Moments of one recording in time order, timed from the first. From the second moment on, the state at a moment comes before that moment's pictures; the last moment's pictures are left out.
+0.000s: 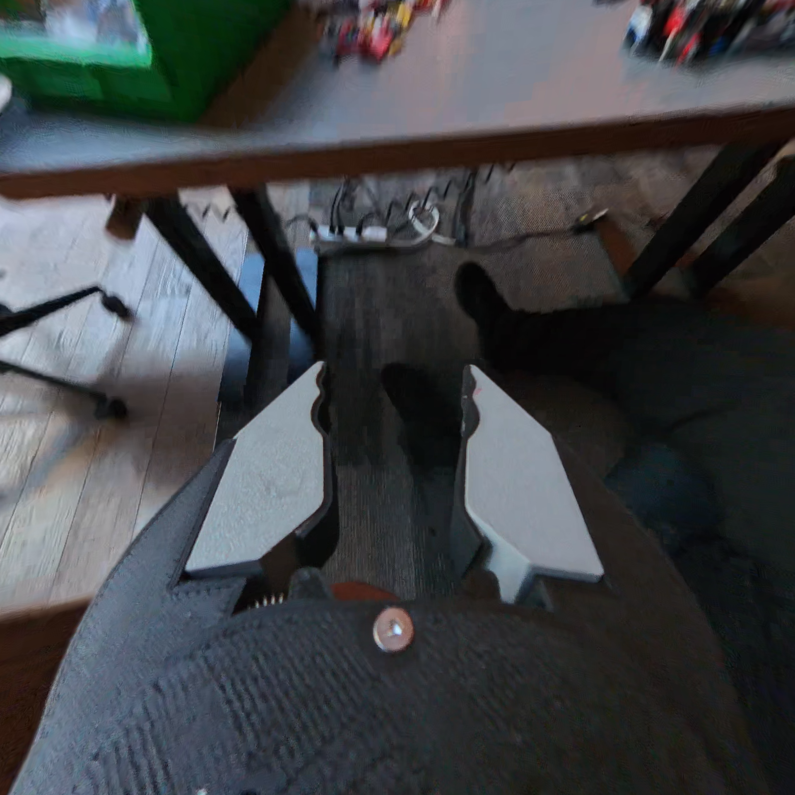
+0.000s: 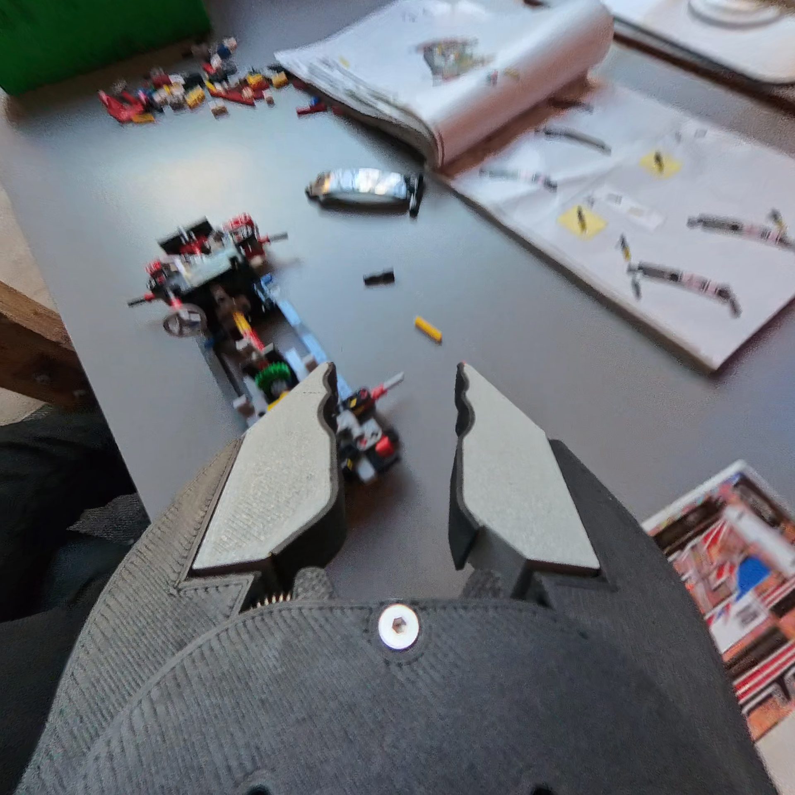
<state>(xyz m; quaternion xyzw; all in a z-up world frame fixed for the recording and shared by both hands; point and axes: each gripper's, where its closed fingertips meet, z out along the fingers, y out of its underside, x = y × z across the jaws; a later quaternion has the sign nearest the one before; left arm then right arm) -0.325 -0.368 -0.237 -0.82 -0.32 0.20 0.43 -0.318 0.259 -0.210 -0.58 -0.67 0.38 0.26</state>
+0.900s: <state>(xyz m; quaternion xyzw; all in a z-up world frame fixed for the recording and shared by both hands) -0.155 -0.496 -0.330 -0.81 -0.44 0.14 0.37 -0.258 0.290 -0.186 -0.60 -0.45 0.49 0.44</state>
